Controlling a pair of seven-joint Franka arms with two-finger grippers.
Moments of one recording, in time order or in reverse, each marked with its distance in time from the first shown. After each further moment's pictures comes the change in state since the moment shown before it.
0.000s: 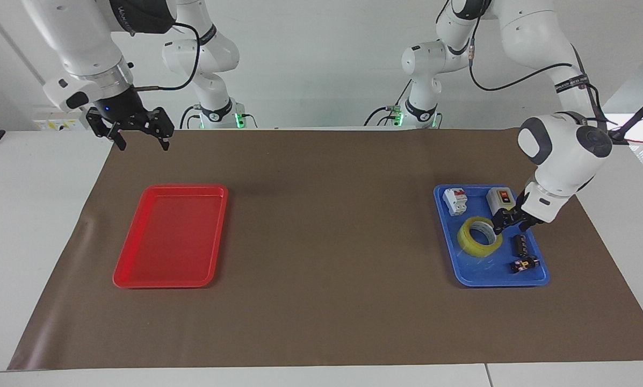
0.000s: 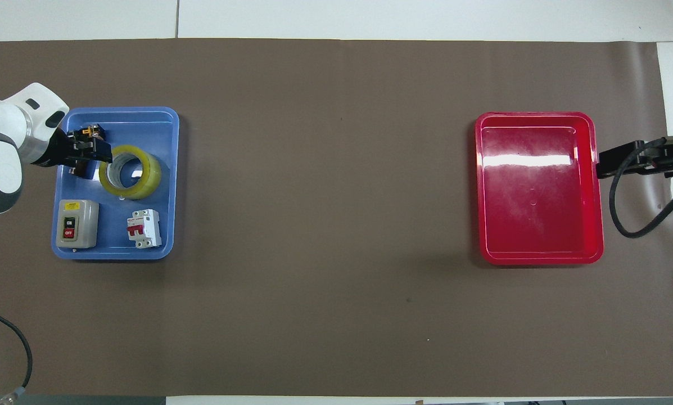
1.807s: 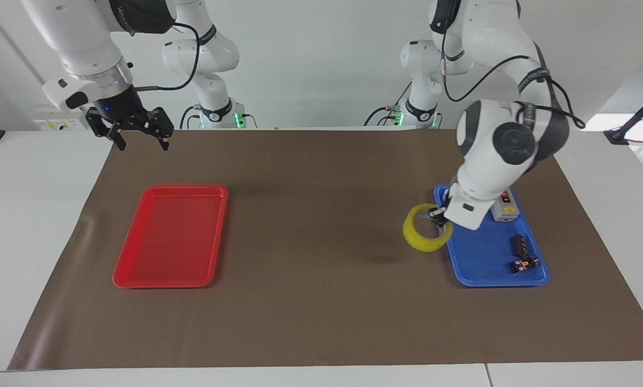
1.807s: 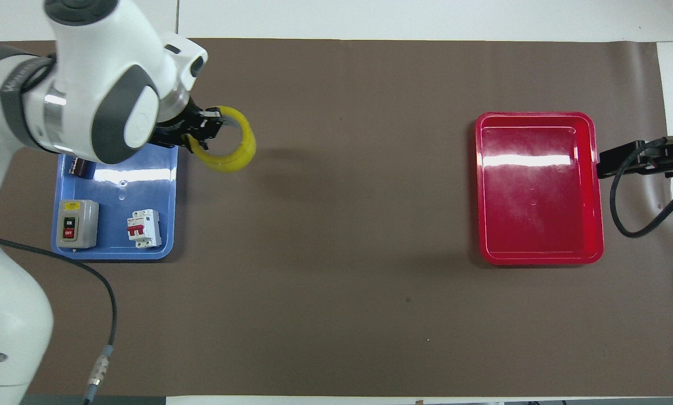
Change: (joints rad) left arm -0.467 0.149 -0.019 0.486 0.042 -0.485 -0.679; right arm 0.000 0.000 -0.001 0.000 0.000 0.000 0.000
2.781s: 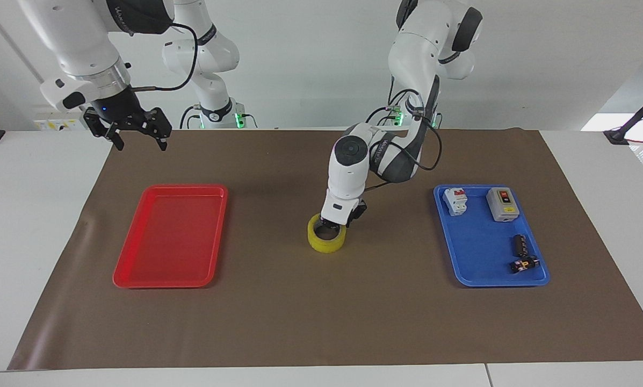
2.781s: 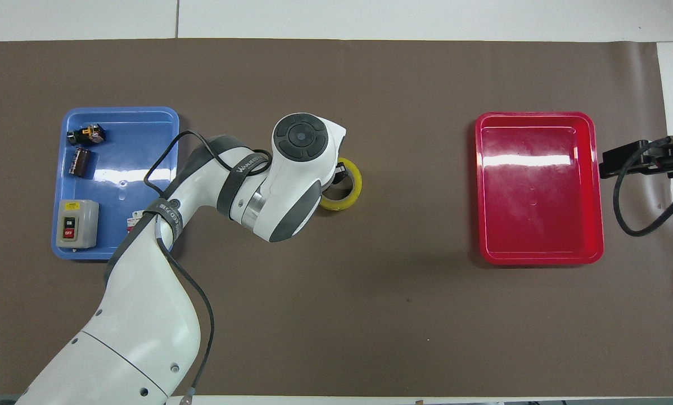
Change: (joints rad) left arm -0.239 0.066 0.007 -0.240 -0.004 0.405 -0.310; right arm -0.007 0.000 0.000 -0.001 0.001 -0.004 0.000
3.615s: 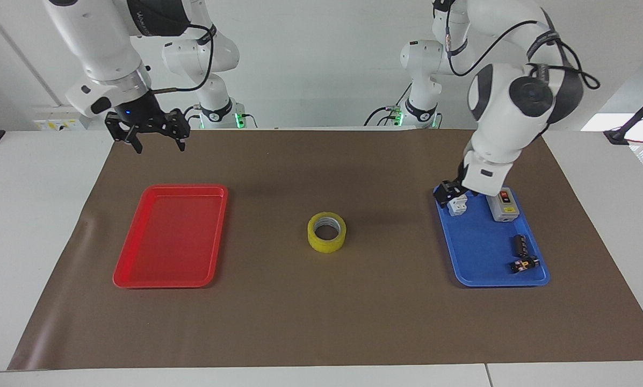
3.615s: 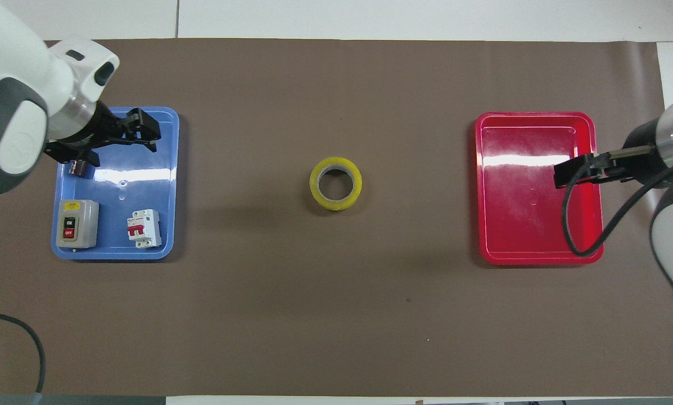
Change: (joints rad) left arm 0.473 -0.320 0.021 0.063 0.000 -0.463 0.622; right arm 0.113 0.000 0.012 -0.064 0.031 0.048 -0.009
